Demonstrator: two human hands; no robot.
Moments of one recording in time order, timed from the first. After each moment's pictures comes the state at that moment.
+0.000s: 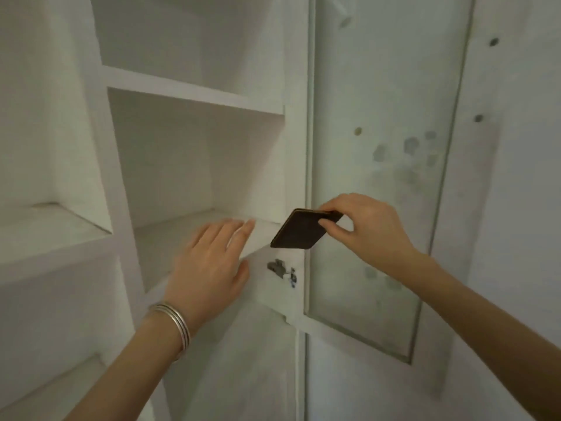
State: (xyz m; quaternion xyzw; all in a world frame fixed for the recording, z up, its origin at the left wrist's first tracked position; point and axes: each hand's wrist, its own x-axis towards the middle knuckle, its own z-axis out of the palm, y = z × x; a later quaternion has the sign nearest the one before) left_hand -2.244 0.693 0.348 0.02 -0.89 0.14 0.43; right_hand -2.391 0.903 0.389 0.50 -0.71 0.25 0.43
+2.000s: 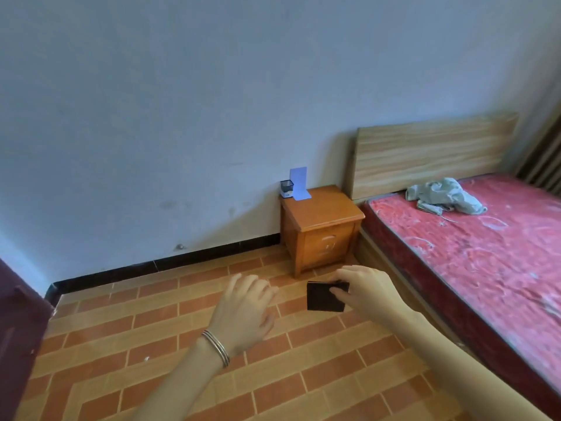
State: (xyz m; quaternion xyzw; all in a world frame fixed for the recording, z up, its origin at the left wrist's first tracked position) left_hand -1.482 1.487 0.092 -0.95 -0.26 -0.14 0.08; right_hand -1.251 1.377 0.134 -0.74 -0.66 -0.01 0.11
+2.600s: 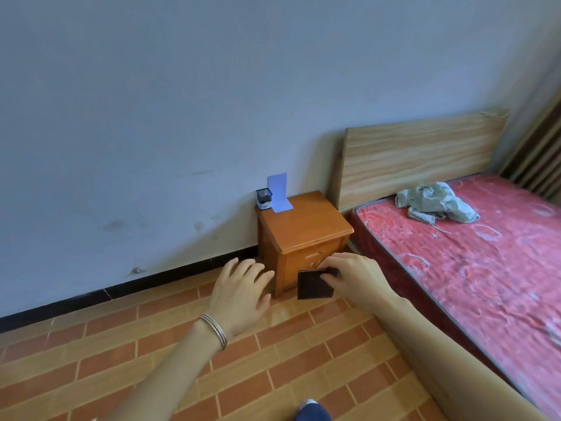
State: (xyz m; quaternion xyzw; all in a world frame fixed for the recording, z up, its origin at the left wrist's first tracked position) left_hand -1.302 1.719 0.073 -0.96 -0.24 -0.15 0.04; right_hand -1.088 1.593 0.121 -0.76 -0.63 -0.01 0.13
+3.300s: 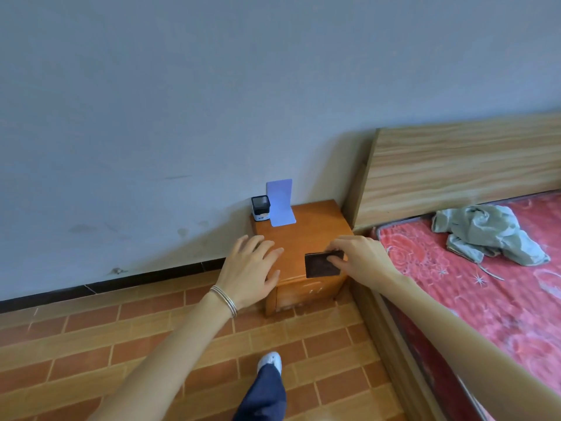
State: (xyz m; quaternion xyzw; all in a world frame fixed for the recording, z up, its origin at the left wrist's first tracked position) left_hand -1.028 1.928 0.049 -0.95 -0.29 -0.12 0.02; right_hand -0.797 1.834 0.092 -0.72 -0.68 0.04 0.08
